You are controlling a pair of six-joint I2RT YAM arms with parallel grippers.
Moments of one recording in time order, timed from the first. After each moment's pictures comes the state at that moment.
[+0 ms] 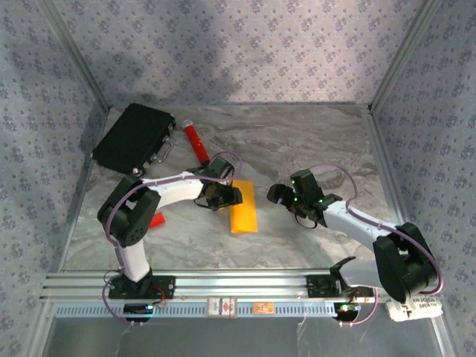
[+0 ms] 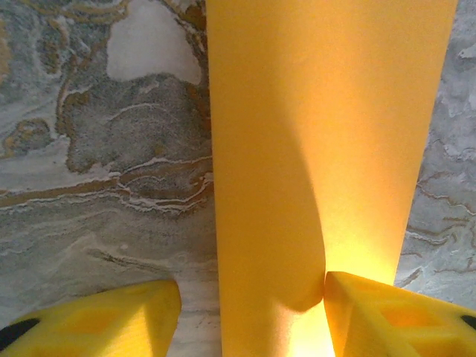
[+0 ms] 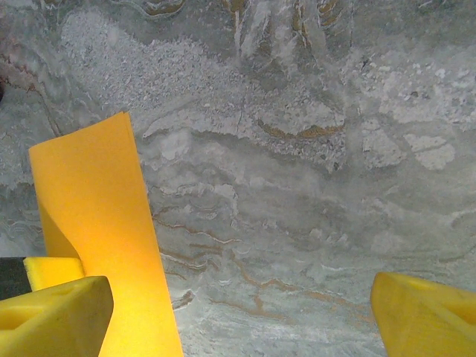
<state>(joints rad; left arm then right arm) -0.71 1.81 1.06 -0.42 0.21 -0.83 0.49 1.27 0.58 -0.19 -0.09 0.85</state>
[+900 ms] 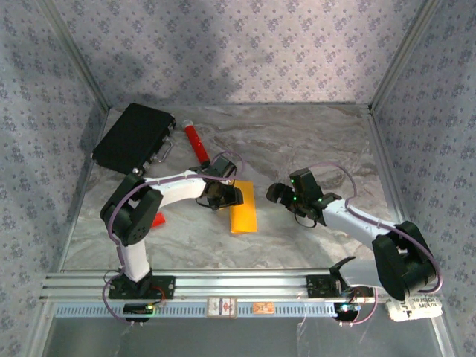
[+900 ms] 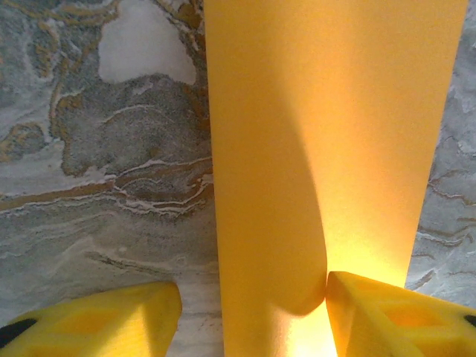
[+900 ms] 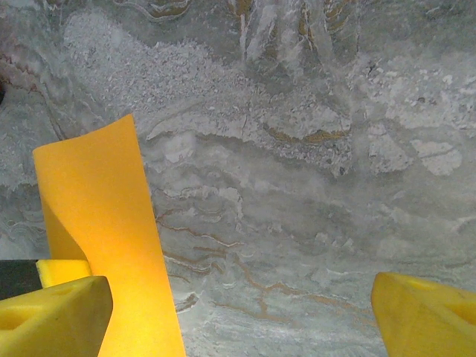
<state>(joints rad) -0.72 1.84 1.10 -0.47 0.19 -0.81 0.49 1.29 0.60 -0.20 -0.08 0.84</state>
